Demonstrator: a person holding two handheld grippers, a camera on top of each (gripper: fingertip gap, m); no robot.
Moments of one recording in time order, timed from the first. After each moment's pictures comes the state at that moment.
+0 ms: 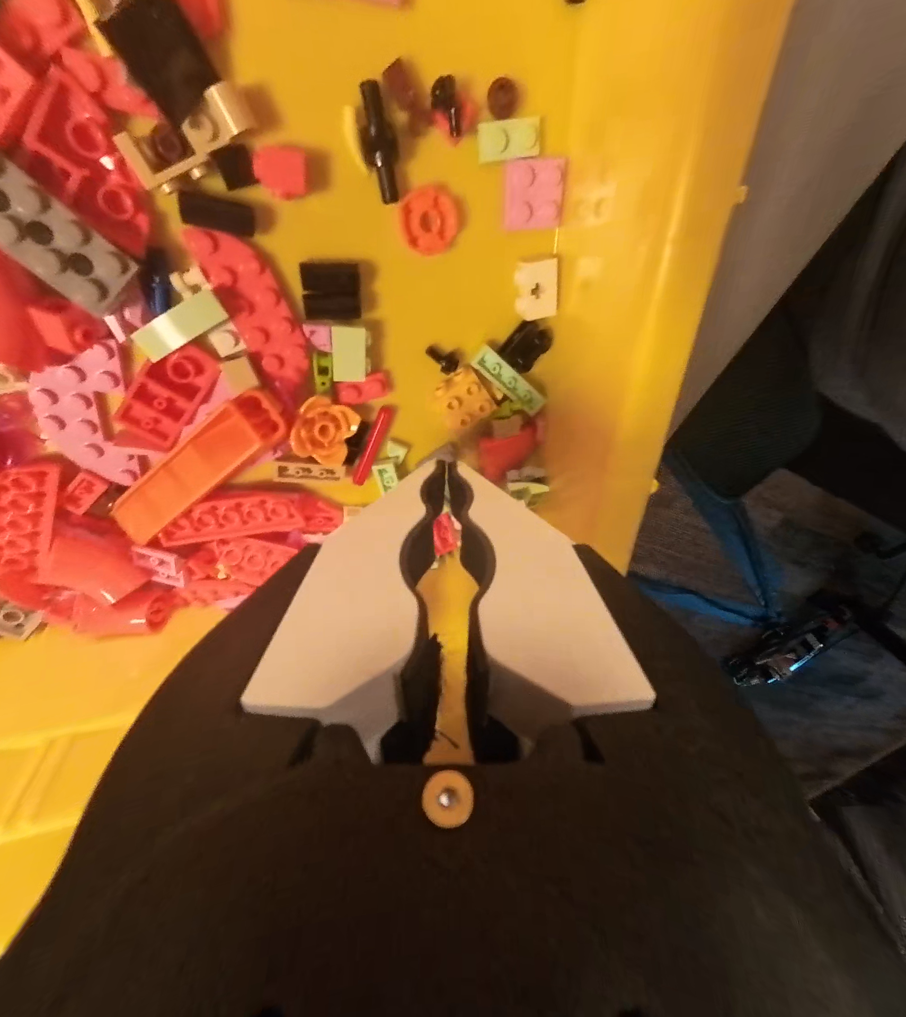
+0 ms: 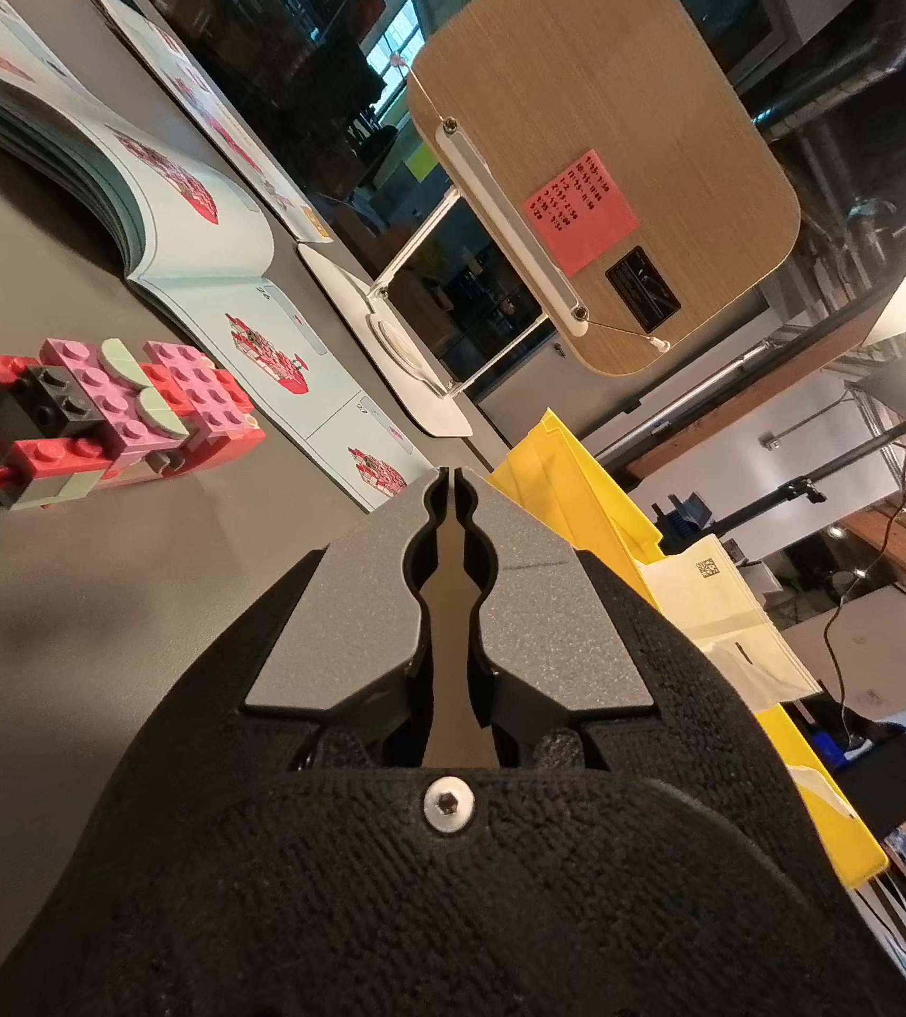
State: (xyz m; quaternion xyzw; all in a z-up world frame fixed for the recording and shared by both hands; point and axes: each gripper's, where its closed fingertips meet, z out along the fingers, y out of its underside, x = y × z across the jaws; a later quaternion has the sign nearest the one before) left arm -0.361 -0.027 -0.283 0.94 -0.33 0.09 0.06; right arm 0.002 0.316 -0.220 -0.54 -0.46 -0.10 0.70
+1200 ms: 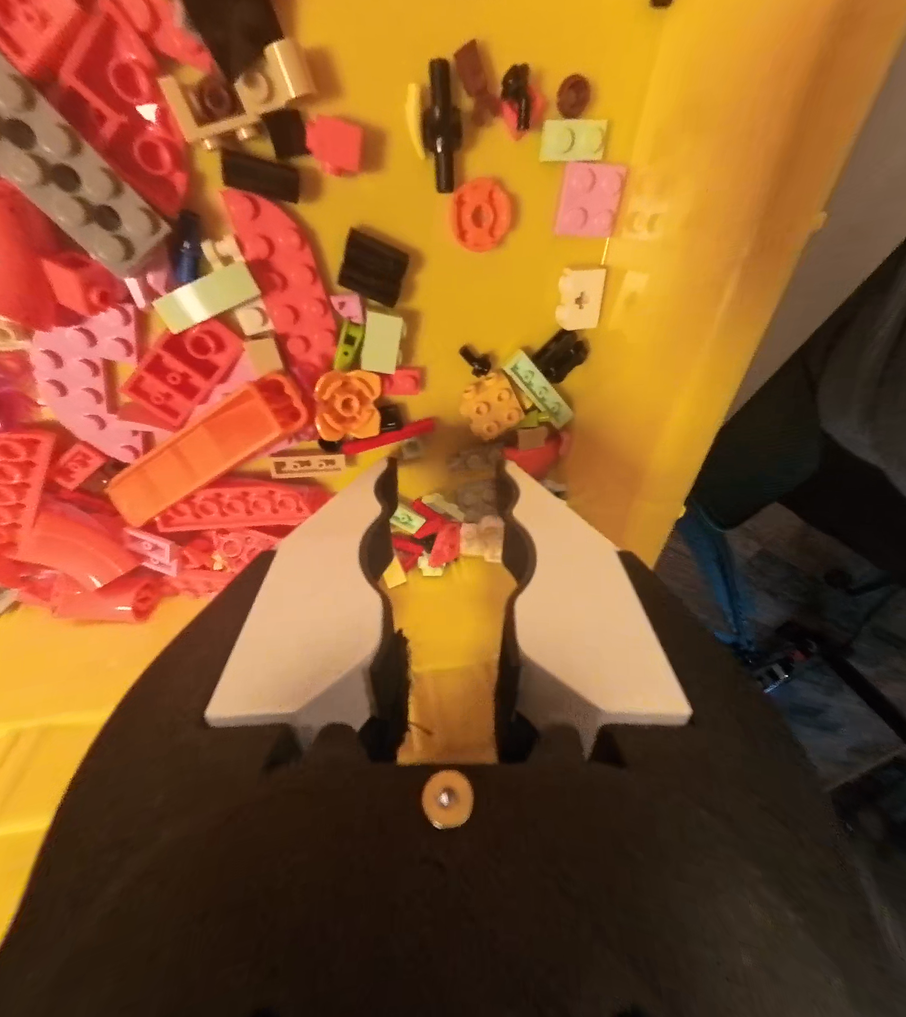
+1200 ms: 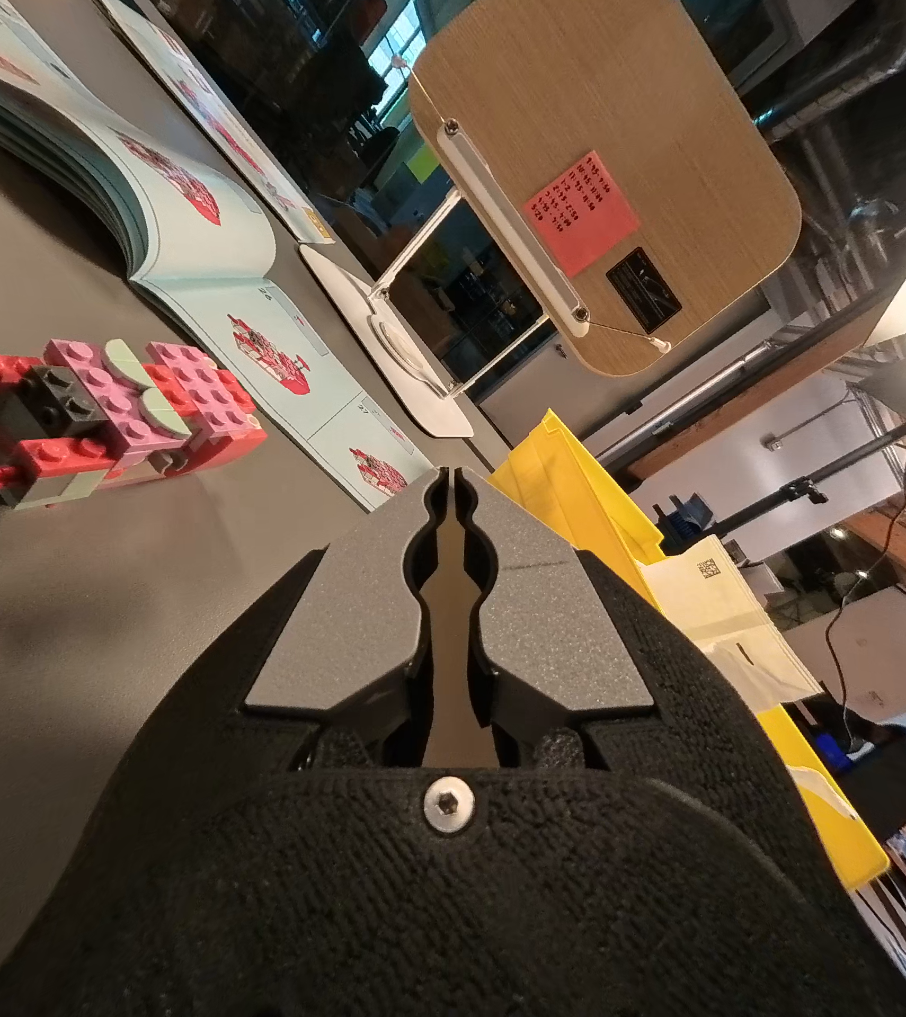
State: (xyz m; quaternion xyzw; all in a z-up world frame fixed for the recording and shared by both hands) left arm -0.366 -0.025 -0.290 0.95 -0.29 0.08 0.06; right arm 0.002 0.316 -0.220 -0.54 -0.46 -0.10 0.70
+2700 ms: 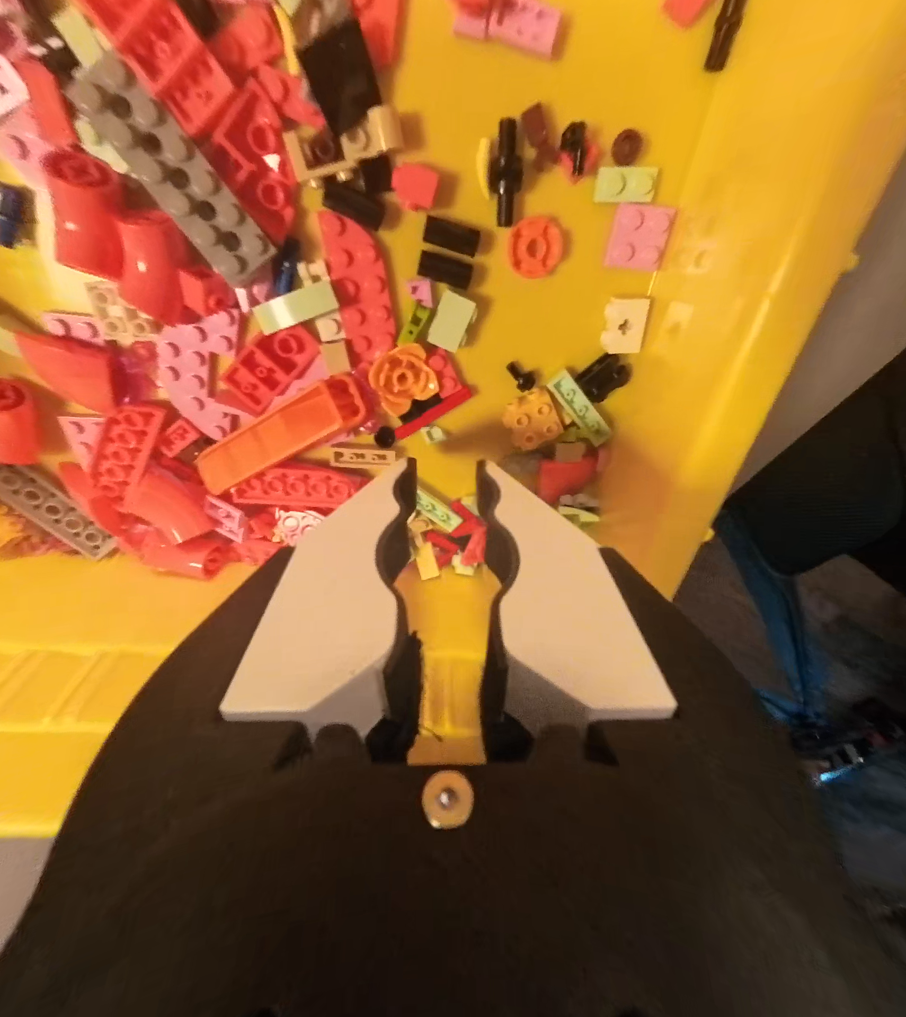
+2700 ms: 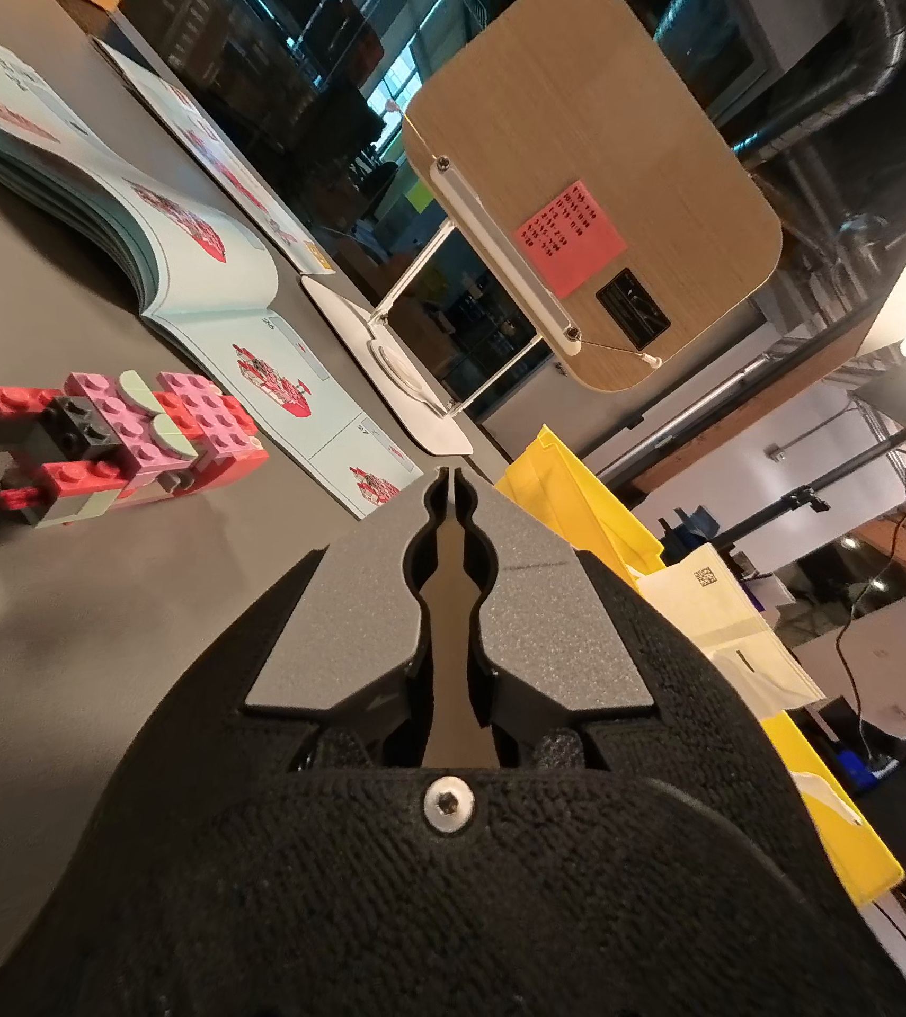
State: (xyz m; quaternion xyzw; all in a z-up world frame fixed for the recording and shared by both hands) left arm -0.375 -0.009 -0.282 0.96 -0.28 0.01 0.01; right arm 0.001 0.310 -0.212 -0.53 -0.46 -0.08 0.71
